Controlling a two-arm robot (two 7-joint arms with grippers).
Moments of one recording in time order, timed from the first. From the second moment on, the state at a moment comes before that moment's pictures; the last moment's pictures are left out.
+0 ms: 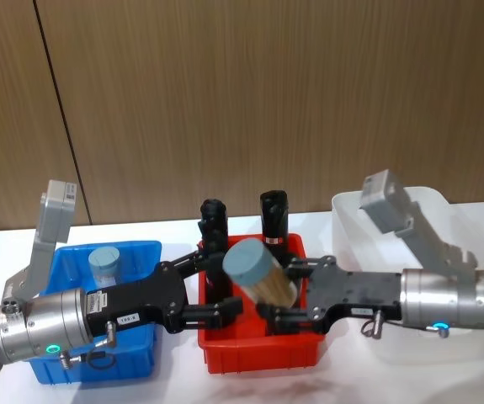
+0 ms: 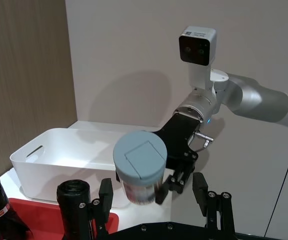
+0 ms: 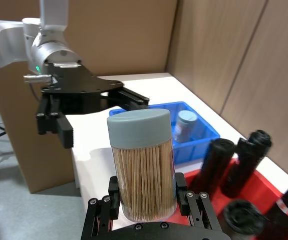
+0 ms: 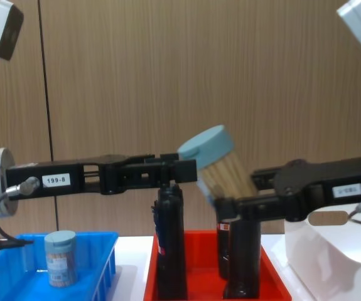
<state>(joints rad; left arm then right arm) -0.48 0.43 0.34 -1.24 -0.59 0.11 -1.20 0.43 0.38 -0.37 -1.46 0.22 0.21 0.96</state>
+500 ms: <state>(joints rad) -0.48 0.43 0.34 -1.24 -0.59 0.11 -1.20 0.41 0.46 -0.32 -1.45 0.28 0.19 0.87</state>
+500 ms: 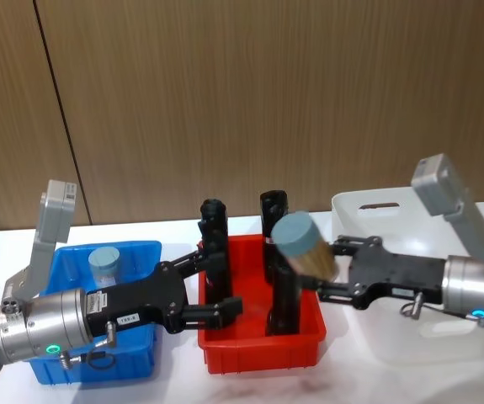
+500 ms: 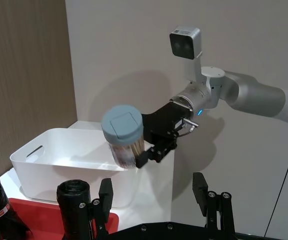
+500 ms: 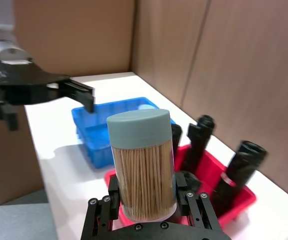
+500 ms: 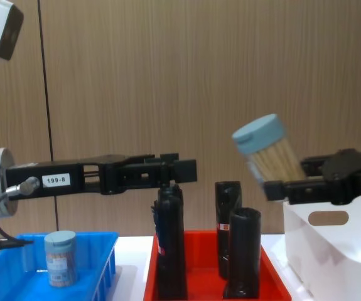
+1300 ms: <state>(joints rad) -0.48 0.43 0.34 -1.24 -0.59 0.11 -1.20 0.48 0.47 -0.27 -1.23 0.23 0.18 0.69</state>
